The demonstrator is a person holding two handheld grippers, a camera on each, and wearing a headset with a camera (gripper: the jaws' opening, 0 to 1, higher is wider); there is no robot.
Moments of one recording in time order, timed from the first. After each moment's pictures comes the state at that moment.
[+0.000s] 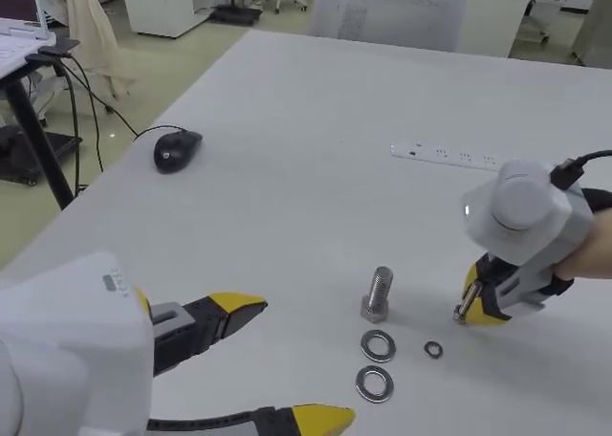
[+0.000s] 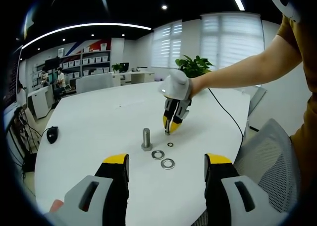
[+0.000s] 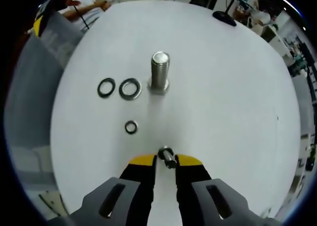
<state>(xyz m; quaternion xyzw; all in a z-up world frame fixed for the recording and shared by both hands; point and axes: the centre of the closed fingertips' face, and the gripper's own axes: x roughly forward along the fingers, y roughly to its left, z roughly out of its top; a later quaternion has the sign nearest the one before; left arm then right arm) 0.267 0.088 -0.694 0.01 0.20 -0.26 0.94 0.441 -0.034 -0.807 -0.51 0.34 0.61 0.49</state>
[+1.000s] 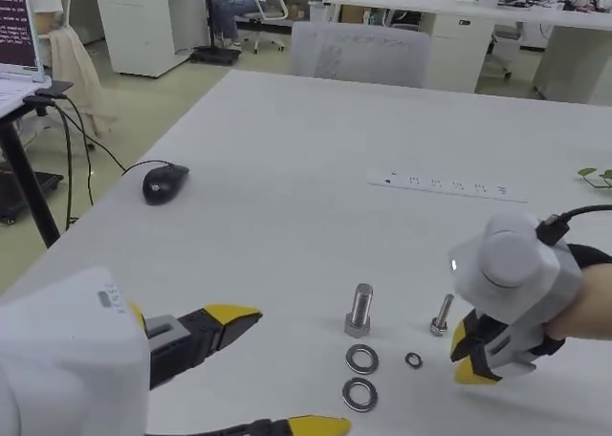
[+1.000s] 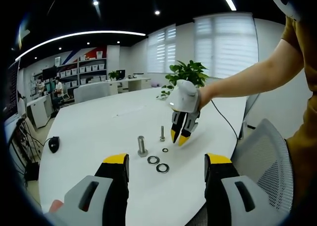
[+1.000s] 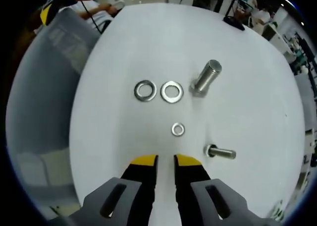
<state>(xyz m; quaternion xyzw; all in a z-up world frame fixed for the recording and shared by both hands) 0.251 0.077 -0.671 0.03 0.17 -0.27 0.95 0.377 -0.042 -0.810 -0.49 0.35 0.62 0.49</state>
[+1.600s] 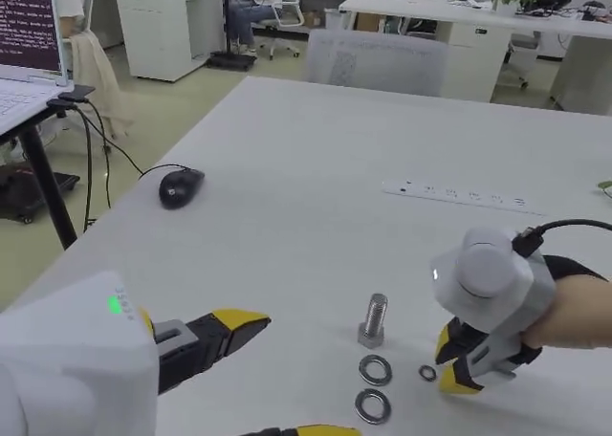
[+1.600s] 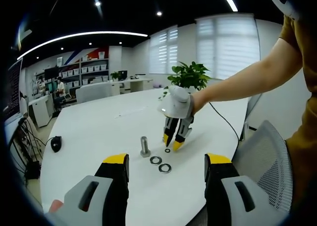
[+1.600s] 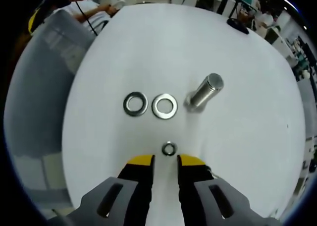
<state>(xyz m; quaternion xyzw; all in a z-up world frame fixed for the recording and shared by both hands) 0.250 0.084 -0.667 0.03 0.17 -0.27 0.95 0.387 -0.012 -0.818 -0.50 0.34 0.63 0.49</state>
